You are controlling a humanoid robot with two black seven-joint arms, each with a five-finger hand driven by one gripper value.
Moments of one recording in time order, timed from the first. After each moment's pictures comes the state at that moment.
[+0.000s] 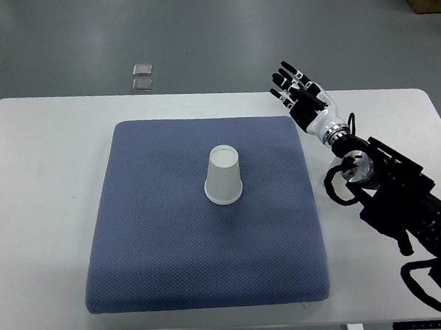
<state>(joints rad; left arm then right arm) 0.03 0.00 -0.17 -0.16 0.08 0.04 -0.04 0.90 -0.01 0.59 0.34 0.11 0.35 0.27</state>
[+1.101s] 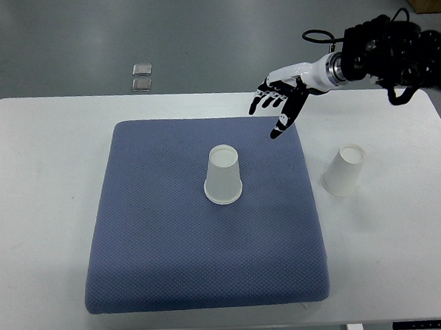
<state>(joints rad) 0.03 0.00 -0.16 -0.16 0.08 0.04 -0.04 1.76 -0.18 -0.97 0.77 -0.14 0.50 0.25</state>
